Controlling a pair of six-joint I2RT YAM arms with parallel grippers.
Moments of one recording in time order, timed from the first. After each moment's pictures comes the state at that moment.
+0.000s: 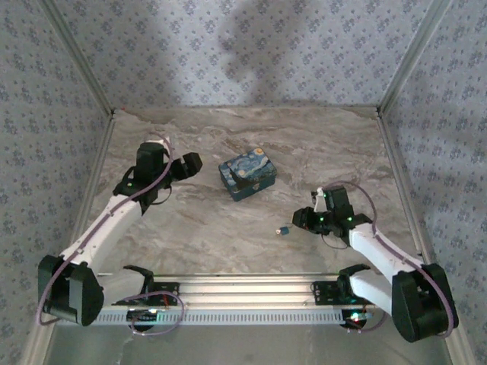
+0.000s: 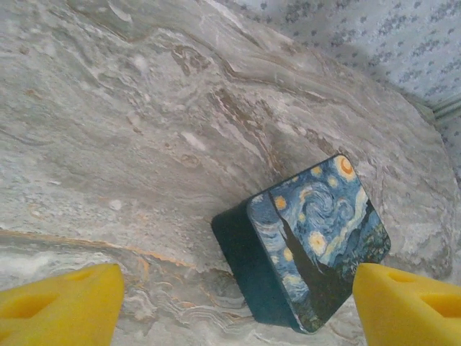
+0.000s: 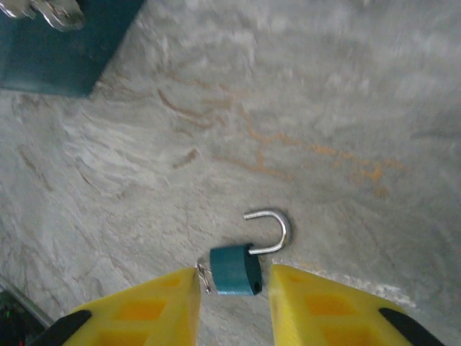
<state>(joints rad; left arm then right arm) -0.30 1.15 0.86 -0.28 0.14 -0.58 0.26 1.02 0.42 -0.31 -0.46 0.56</state>
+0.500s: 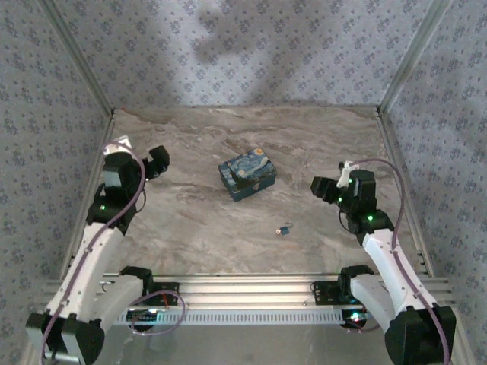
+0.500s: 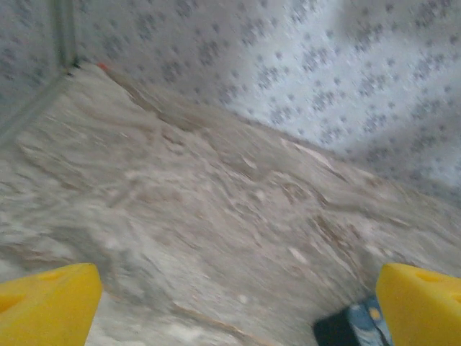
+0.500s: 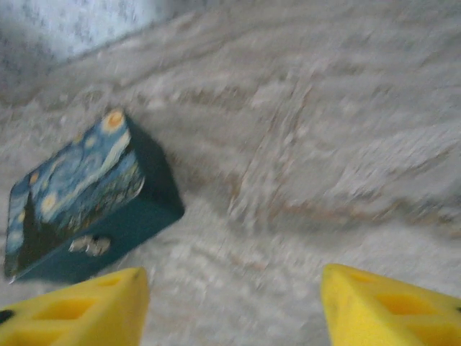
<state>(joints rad) -0.17 0.84 0.81 -0.31 -0.19 -0.43 0.09 0.84 0.57 -0.24 -0.16 0.33</state>
